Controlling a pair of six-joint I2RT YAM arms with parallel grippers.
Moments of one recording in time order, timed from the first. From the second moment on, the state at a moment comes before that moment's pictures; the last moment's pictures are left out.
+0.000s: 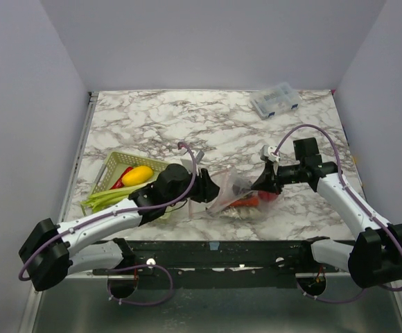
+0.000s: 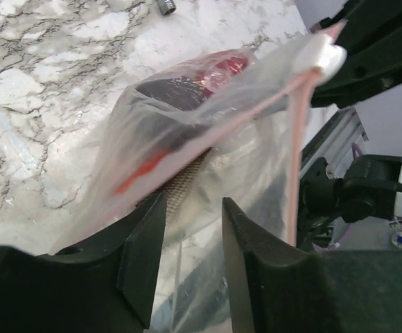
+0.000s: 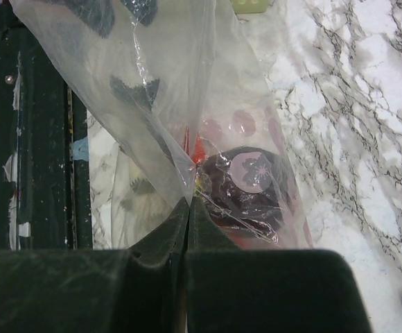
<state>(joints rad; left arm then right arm) -0.91 1.06 0.64 0.07 0.08 -0.68 0.19 1.18 0.79 -0.60 -1.06 -0.81</state>
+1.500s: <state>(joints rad) -0.92 1.66 0.78 0.47 0.11 -0.79 0.11 1.24 0.78 -0.41 -0.68 -0.62</state>
